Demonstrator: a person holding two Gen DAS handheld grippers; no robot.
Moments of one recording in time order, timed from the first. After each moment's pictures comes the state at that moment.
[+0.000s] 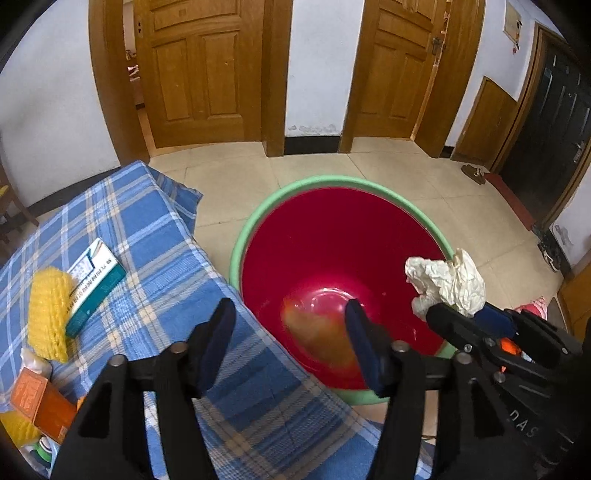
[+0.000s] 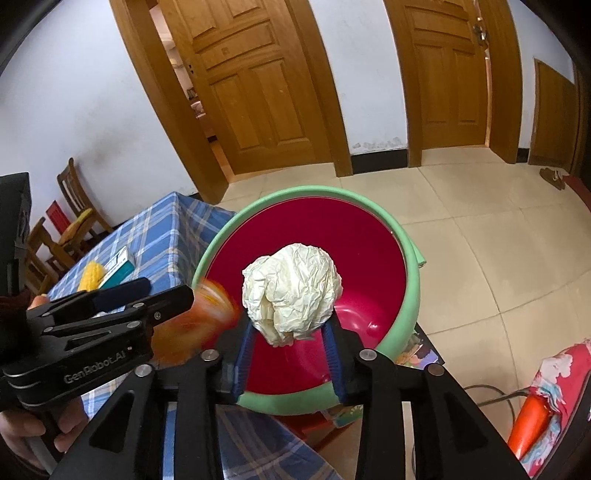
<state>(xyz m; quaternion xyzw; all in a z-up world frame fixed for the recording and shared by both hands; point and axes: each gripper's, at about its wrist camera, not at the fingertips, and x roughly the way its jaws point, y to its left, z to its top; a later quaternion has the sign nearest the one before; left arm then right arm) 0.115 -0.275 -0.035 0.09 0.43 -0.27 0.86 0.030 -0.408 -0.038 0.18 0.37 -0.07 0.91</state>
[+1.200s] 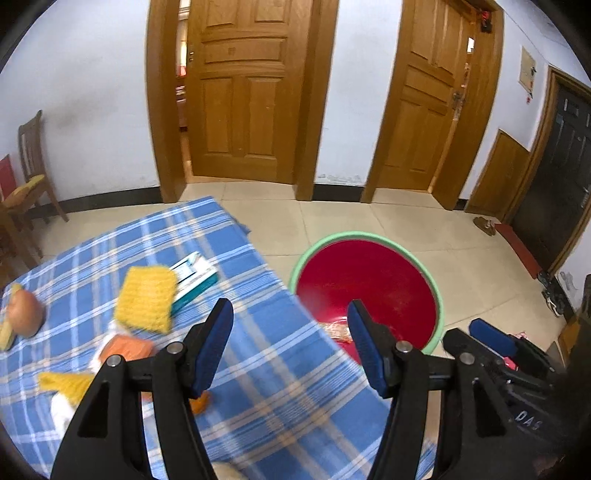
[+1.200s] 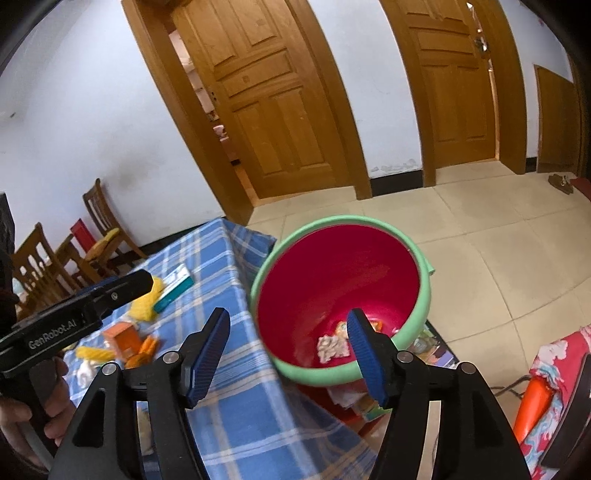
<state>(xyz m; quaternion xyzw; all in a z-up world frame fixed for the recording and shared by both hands) 0.079 -0.183 0.041 0.03 0.37 -0.22 0.90 -0.019 -0.369 0.014 0.19 0.32 -0.04 0.93</state>
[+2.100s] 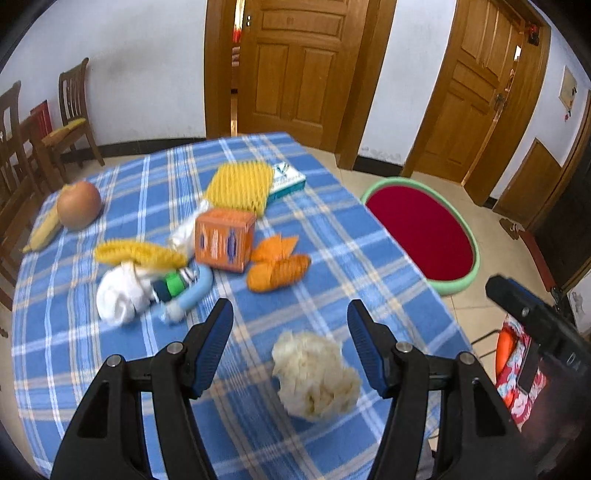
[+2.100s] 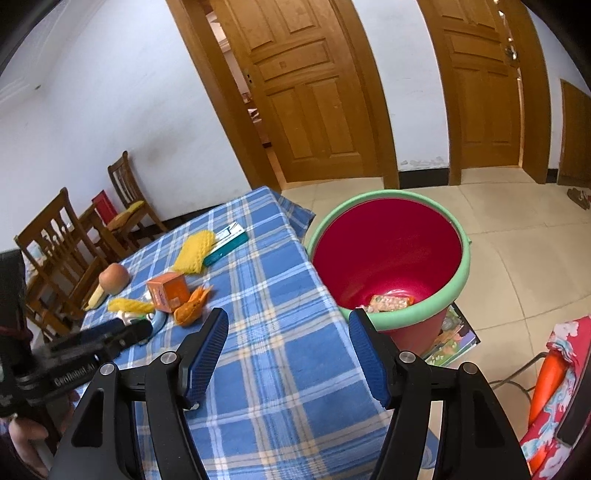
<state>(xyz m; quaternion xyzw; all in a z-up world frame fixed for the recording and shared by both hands) 0.016 -0.085 -0.003 0.00 0.44 -0.15 0.89 -0.052 -0.301 0.010 0.16 0.34 0.01 0.93</state>
